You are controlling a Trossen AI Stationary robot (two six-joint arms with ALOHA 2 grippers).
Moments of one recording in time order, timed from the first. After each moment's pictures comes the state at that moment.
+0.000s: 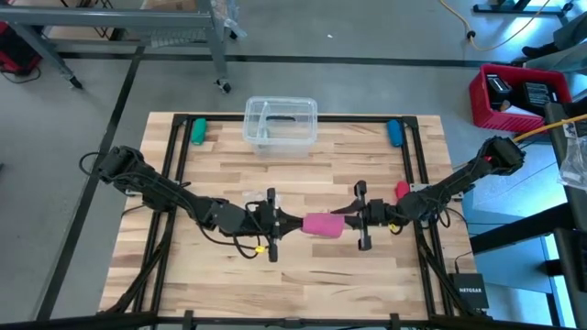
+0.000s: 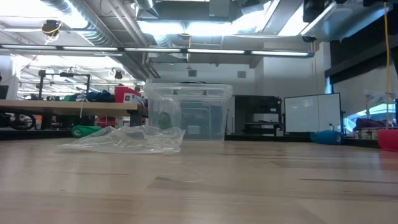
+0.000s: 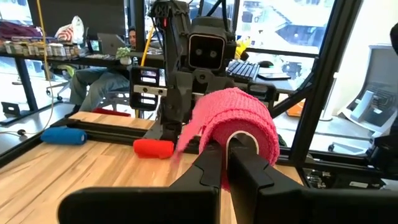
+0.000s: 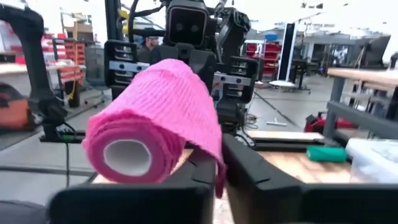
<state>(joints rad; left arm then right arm) -0.41 1.56 1.00 0.58 -0.51 -0.11 0.49 1.16 0.42 0.89 0.44 -0.07</state>
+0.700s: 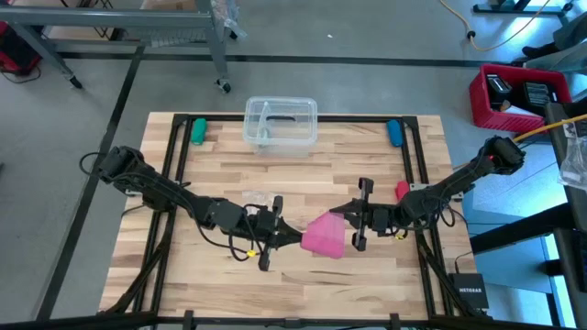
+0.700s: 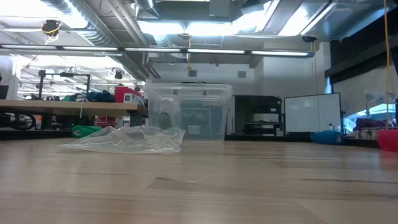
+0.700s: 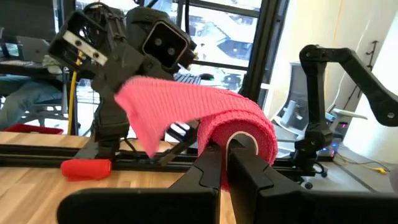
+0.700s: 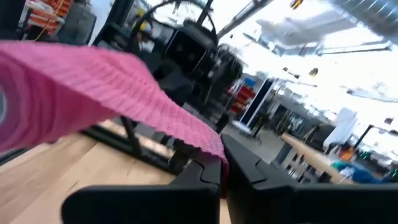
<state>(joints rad) -0.42 1.56 1.00 0.65 -0.26 -0.13 0.50 1.16 0.54 0.85 0.48 -0.60</state>
